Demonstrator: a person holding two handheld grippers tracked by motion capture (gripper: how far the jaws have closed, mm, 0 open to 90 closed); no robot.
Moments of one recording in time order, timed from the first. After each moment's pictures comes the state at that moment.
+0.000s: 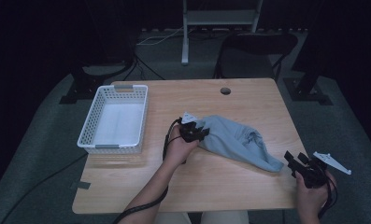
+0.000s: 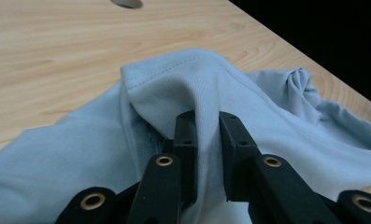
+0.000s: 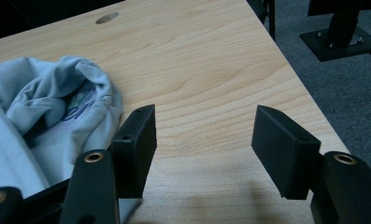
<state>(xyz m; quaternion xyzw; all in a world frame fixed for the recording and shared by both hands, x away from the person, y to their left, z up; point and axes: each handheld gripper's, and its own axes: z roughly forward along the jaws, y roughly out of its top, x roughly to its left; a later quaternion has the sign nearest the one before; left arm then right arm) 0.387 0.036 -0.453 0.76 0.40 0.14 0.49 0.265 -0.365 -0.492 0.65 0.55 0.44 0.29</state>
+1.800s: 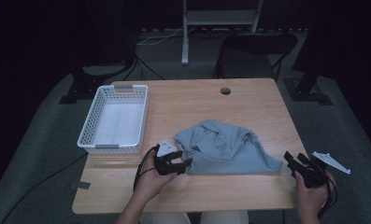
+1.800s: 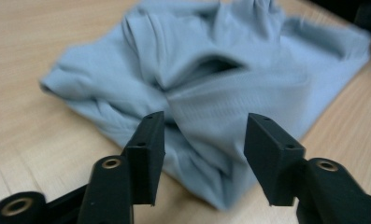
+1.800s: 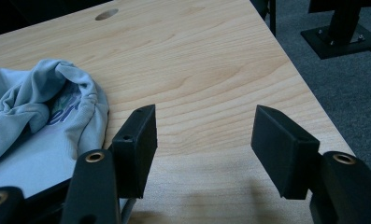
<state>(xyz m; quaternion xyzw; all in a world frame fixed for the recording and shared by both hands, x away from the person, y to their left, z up) 0.307 0.103 -0.465 0.78 0.38 0.12 0.48 0.266 -0.364 -0.492 0.65 0.55 0.44 0.28</state>
